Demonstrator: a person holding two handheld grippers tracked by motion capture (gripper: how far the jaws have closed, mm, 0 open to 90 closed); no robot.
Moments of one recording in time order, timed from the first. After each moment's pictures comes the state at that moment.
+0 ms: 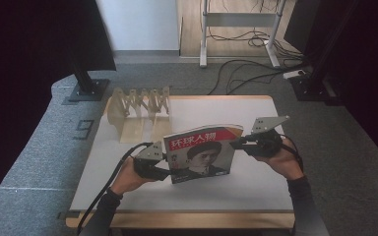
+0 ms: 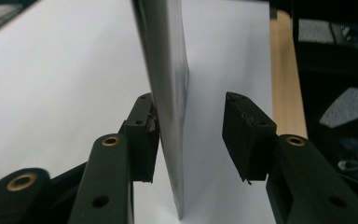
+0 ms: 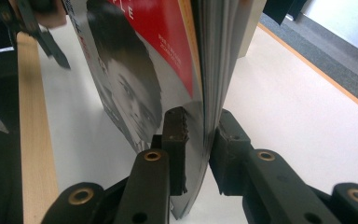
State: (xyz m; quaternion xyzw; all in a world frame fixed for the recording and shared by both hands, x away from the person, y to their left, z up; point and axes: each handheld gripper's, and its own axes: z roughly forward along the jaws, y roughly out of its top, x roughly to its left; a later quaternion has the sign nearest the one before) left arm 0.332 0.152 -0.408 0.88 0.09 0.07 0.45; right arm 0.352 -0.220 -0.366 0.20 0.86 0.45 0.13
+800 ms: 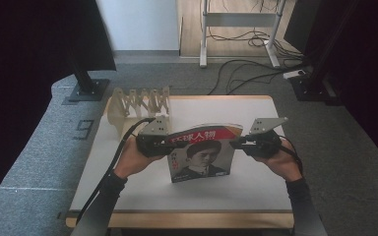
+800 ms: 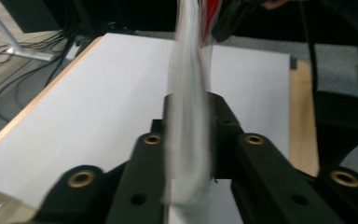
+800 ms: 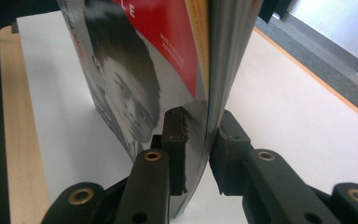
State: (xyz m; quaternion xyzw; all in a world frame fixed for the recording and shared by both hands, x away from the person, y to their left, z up) left arm 0.345 0.129 -0.337 0.87 0.12 0.10 0.47; right arm 0.348 -0.215 -0.365 0.21 0.86 0.44 0.15
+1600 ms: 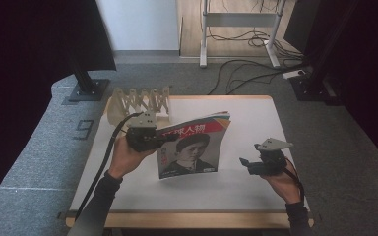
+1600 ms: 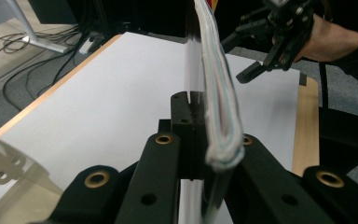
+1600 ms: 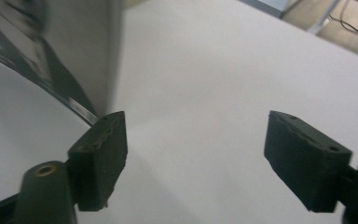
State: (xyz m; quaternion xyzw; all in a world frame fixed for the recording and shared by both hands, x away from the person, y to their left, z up) left arm 0.349 0.155 -0.328 0.85 0.17 0.11 0.48; right arm 0.334 -0.249 -0.453 0.37 0.81 0.40 0.22
